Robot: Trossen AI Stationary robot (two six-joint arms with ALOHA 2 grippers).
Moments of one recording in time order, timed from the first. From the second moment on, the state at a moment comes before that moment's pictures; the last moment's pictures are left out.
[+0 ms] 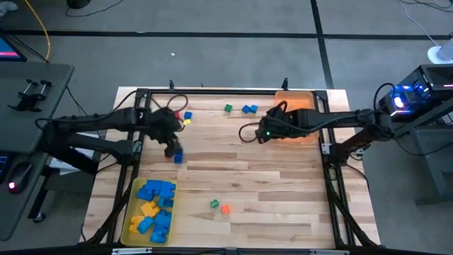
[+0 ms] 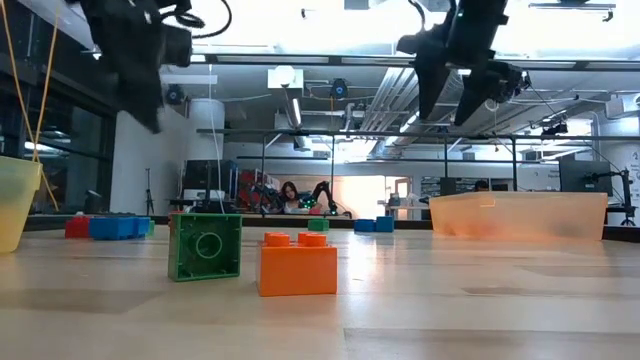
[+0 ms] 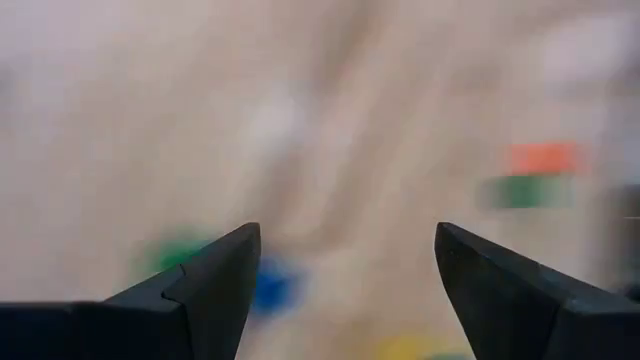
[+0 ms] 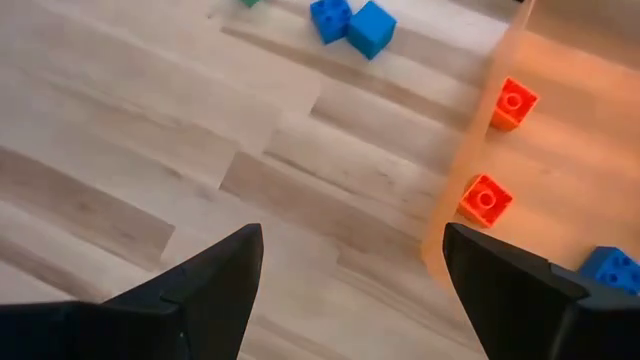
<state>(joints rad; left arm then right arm) 0.22 1.01 0.84 -0.87 0.15 -0.35 -0.05 1.45 1.26 -1.08 0.42 1.03</state>
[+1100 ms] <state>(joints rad) 0.16 1.29 0.74 -1.01 0.04 -0.50 -0.02 1.56 1.26 -0.98 0.38 0.96</state>
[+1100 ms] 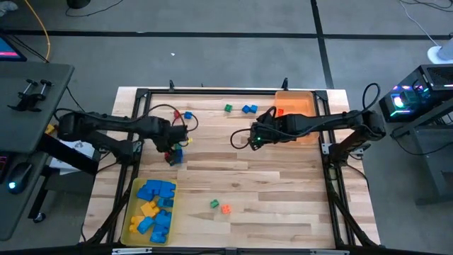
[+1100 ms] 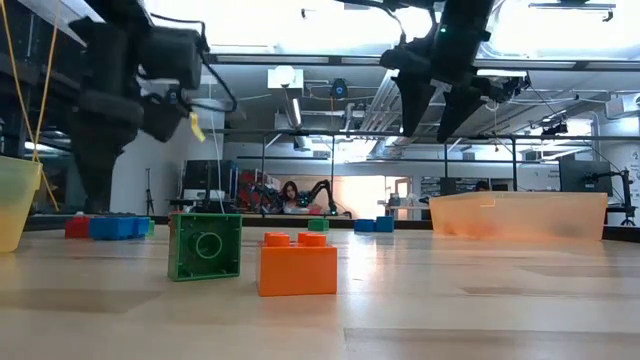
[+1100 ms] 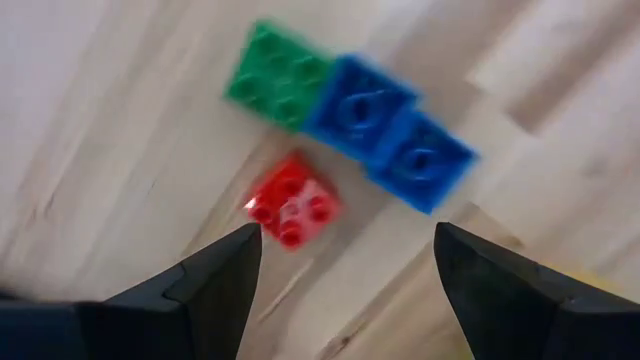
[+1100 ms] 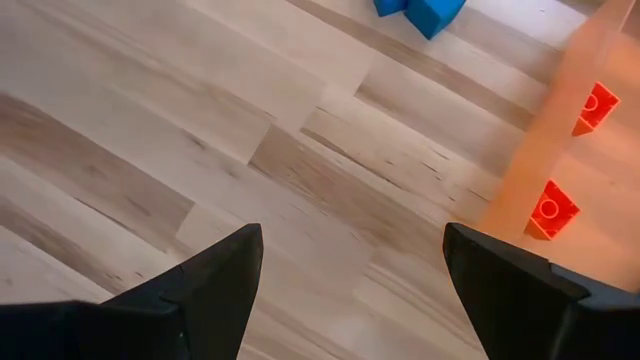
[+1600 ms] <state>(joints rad) 0.19 1.40 0.70 -0.95 -0.02 -0.89 -0.02 1.56 1.26 -0.98 0.39 0.93</state>
